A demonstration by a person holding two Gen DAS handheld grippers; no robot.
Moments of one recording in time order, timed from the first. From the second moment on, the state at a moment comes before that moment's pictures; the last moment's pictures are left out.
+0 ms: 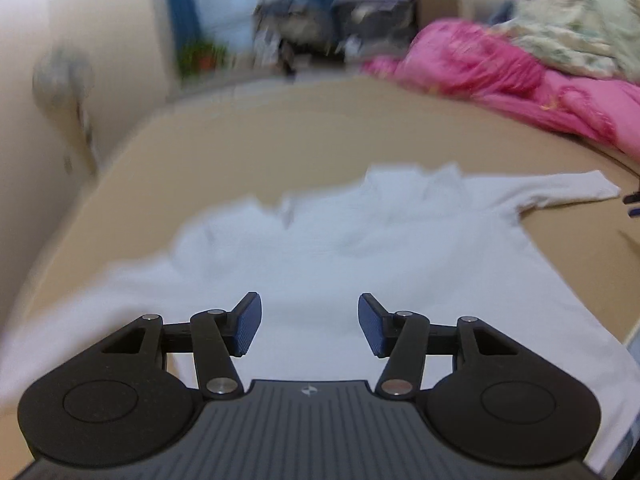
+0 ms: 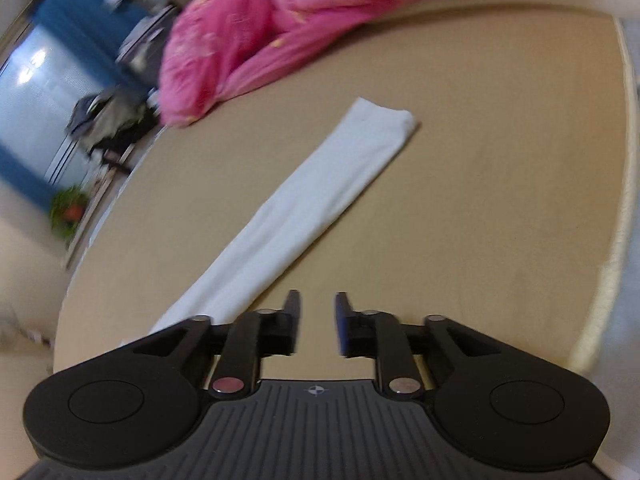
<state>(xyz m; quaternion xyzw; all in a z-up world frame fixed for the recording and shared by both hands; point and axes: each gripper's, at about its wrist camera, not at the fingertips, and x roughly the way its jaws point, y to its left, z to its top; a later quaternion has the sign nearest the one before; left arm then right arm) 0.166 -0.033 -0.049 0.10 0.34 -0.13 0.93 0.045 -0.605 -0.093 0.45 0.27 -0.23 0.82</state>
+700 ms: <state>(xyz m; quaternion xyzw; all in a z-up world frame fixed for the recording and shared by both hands) 0.209 -0.053 -0.114 0.12 0.46 -0.12 0.87 0.138 -0.680 -0.179 0.53 0.16 -0.27 0.79</state>
